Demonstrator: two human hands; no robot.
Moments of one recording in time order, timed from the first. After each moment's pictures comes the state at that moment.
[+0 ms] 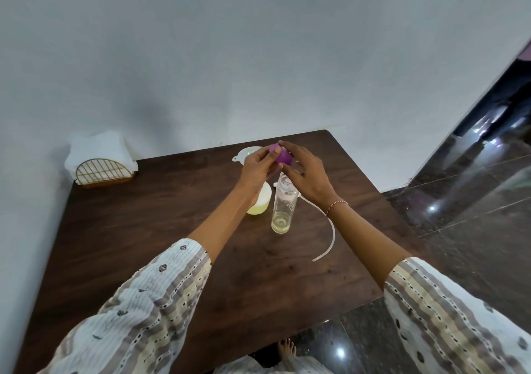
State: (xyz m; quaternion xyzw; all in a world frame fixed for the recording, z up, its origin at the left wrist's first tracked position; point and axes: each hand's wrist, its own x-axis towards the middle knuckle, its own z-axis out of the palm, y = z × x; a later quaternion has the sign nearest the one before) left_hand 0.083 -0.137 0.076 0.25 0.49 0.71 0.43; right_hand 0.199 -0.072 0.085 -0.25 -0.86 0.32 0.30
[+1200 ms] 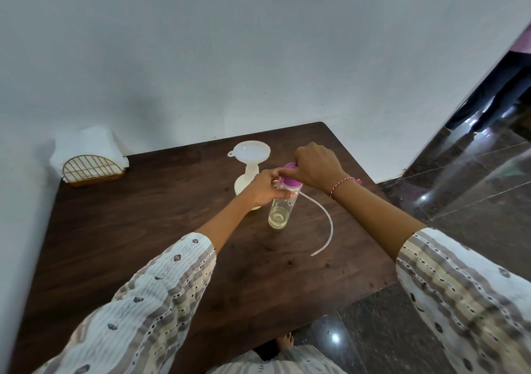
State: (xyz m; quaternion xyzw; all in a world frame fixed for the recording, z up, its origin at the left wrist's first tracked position) left_hand 0.083 -0.130 0.032 0.49 0.67 0.40 0.40; right_hand 0.197 -0.056 0.115 -0.36 -0.93 0.02 0.01
